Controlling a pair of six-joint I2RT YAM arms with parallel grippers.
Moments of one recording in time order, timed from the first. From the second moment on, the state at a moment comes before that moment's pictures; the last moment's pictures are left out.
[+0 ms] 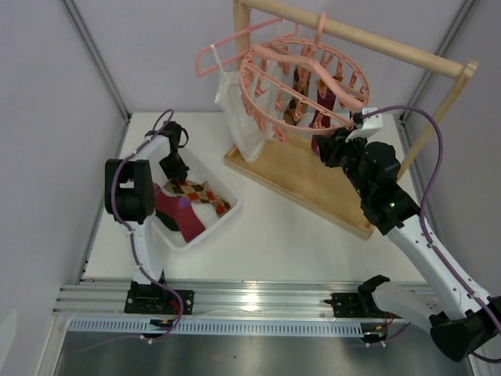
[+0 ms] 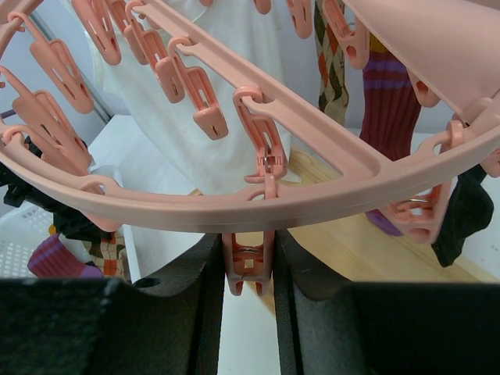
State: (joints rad) left arm -0.03 2.09 1.58 -0.86 -0.17 -0.61; right arm 0.51 1.01 1.08 -0.09 0.15 0.24
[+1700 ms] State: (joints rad) left arm -0.85 1.03 0.93 0.11 0.01 0.35; right arm 0.47 0.96 1.15 -0.19 0.03 0.31
